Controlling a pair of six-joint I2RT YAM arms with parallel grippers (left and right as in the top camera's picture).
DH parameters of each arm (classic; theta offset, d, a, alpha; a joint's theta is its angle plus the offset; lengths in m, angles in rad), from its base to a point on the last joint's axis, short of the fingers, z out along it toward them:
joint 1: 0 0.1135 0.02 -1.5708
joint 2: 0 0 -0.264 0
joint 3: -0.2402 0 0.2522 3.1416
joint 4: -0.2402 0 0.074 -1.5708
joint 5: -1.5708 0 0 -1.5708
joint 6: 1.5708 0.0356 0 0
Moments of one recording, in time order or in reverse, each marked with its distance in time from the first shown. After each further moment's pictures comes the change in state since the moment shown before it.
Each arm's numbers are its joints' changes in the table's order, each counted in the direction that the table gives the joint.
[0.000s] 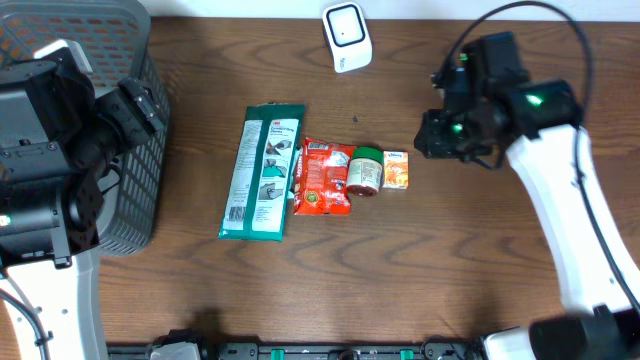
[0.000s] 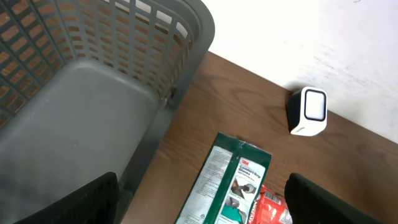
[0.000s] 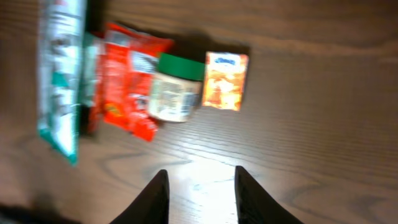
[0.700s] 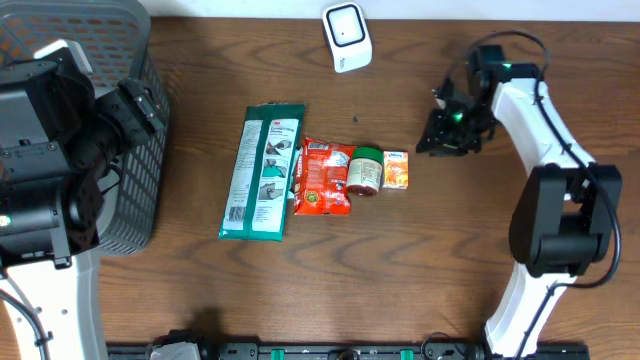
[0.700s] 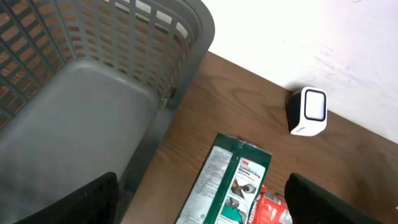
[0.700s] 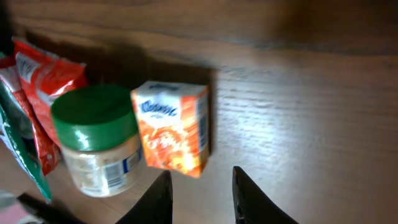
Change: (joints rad) left arm 0.000 0.000 0.000 0.000 0.000 0.000; right arm -0.218 0.434 0.000 0.121 0.264 -0.146
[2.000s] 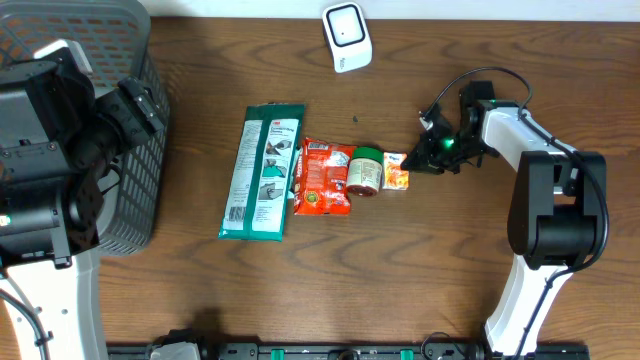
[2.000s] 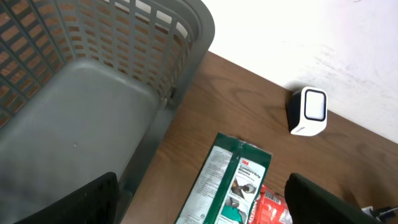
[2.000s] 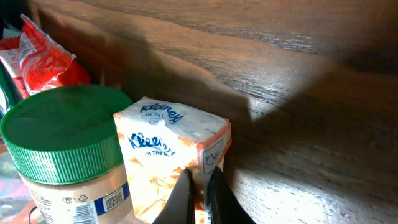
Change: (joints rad) left arm 0.000 0.000 0.000 0.000 0.000 0.000; right arm -0.008 0.044 0.263 0.330 0.230 -0.068
